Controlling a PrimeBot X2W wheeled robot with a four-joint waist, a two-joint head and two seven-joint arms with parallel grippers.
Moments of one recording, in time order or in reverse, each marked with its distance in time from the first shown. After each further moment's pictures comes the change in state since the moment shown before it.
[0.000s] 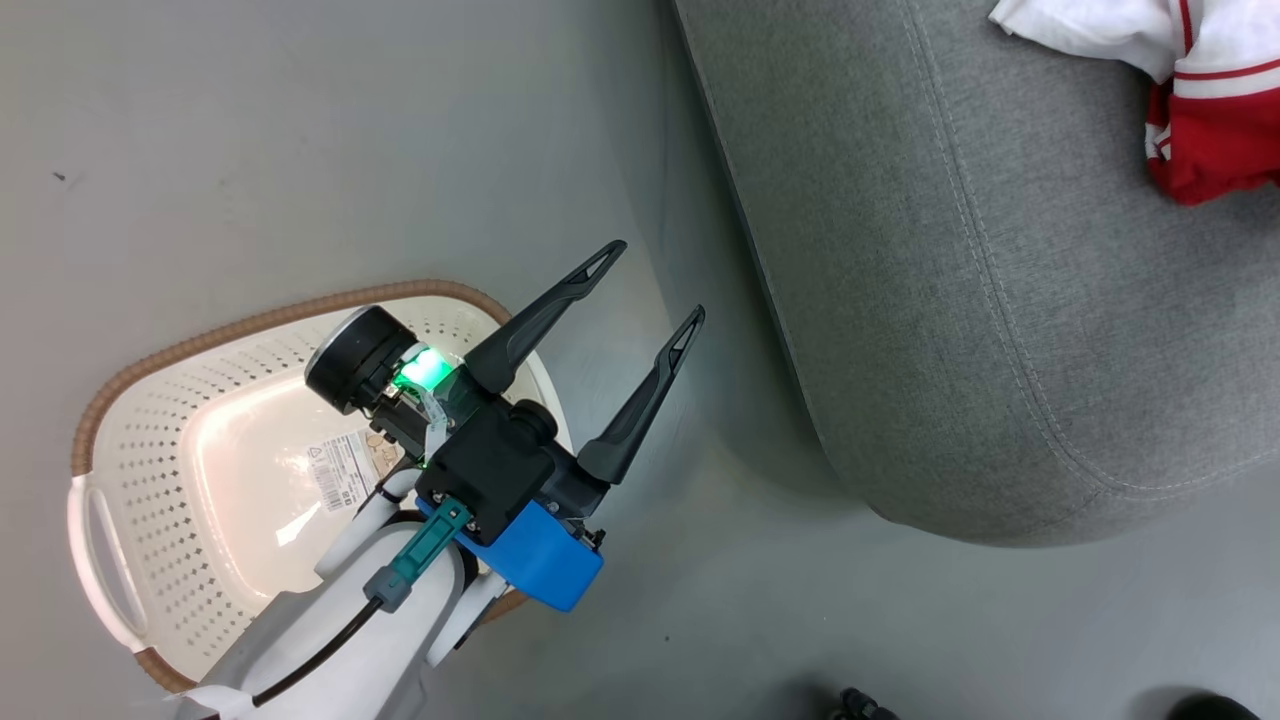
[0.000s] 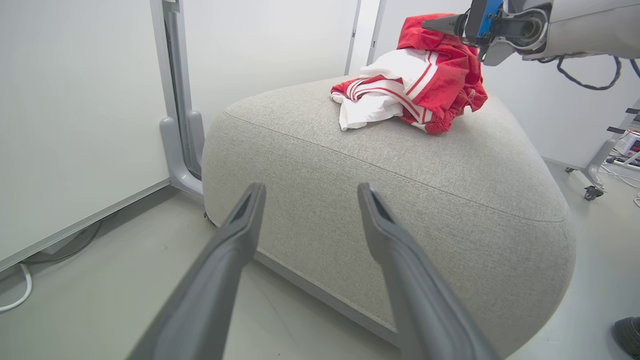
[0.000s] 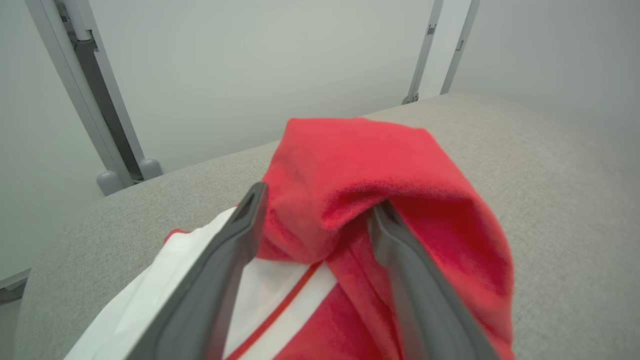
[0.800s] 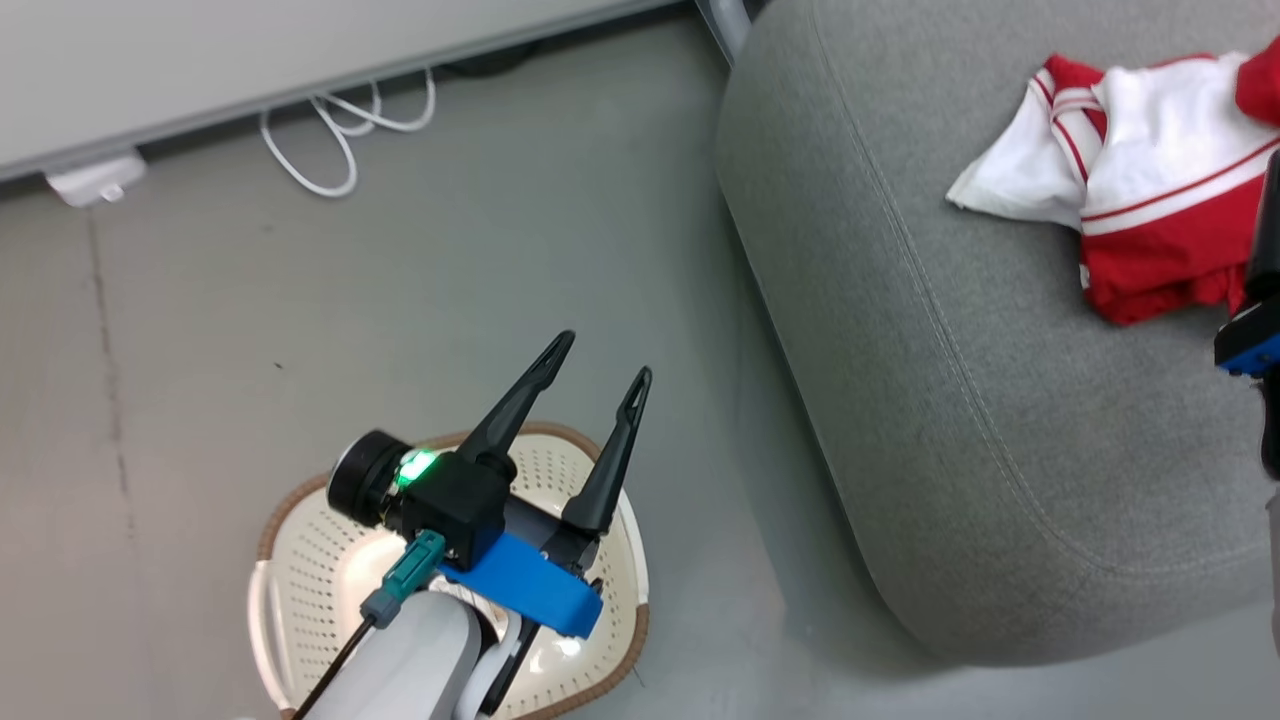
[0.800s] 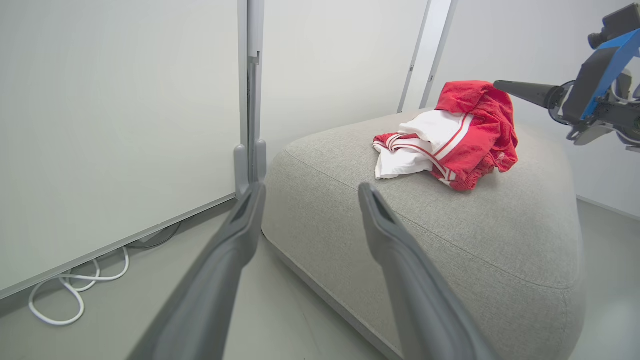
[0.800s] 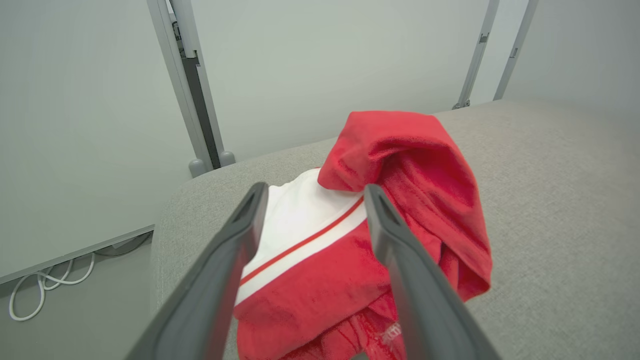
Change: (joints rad) left arm 0.144 -0.129 0.088 0.199 -0.115 0.037 -0.091; right arm 0.341 0.030 0.169 -0.123 0.036 0.000 0.002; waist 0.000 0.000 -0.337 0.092
